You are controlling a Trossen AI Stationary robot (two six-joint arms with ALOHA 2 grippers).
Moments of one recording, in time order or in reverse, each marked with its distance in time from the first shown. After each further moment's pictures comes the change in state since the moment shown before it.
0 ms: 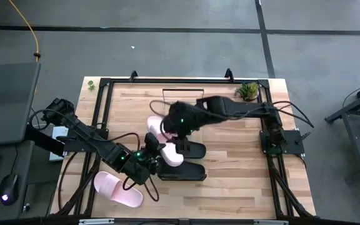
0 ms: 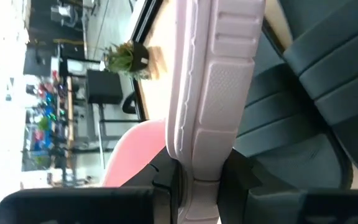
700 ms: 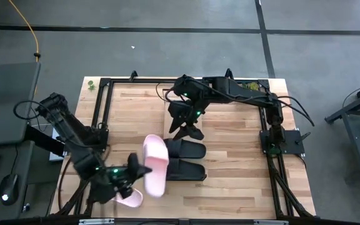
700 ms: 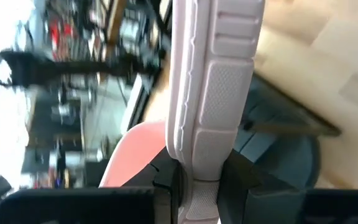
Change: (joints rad) left arm -0.302 -0.137 0.001 0.044 0.052 0.135; right arm -0.155 -0.044 -0.002 -0.004 -0.556 -0.108
